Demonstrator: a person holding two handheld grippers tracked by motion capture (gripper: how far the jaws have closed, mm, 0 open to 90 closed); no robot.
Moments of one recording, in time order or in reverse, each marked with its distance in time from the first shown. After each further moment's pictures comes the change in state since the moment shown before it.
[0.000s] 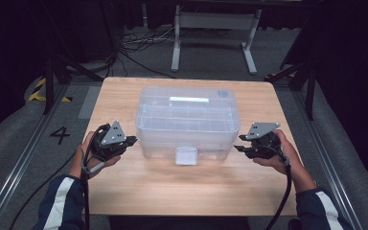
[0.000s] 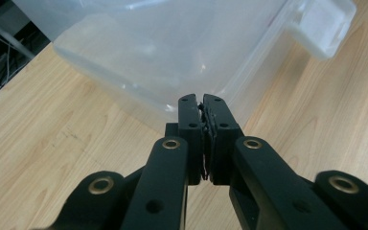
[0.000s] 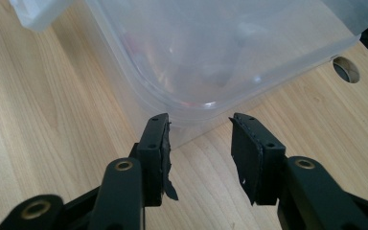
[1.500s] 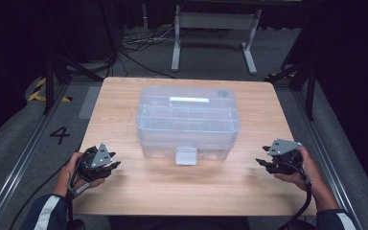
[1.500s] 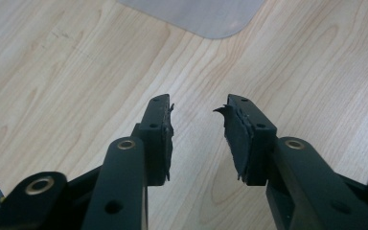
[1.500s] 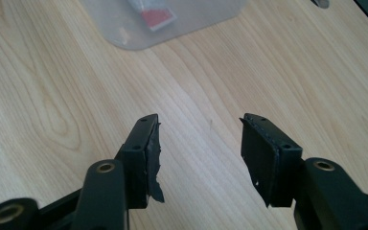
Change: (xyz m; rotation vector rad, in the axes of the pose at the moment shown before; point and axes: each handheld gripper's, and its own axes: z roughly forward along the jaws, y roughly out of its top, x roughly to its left) left arm -0.012 -0.083 0.002 0.154 0.050 -0.016; right arm 0.003 -0.080 -0.020 0.077 -0.116 0.020
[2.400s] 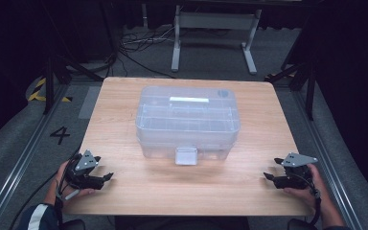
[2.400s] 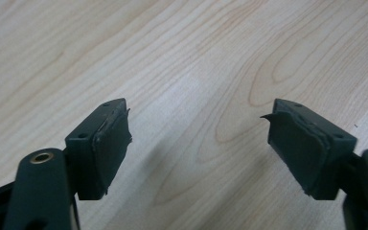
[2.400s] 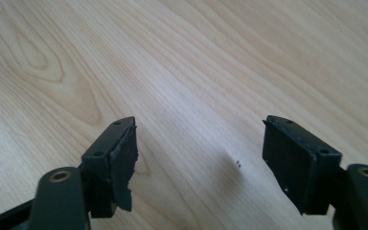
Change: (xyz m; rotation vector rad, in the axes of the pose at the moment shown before) left arm 0.007 -0.055 0.008 -0.034 -0.057 -0.231; right arm 0.007 -0.075 0.012 -0.050 0.025 0.233
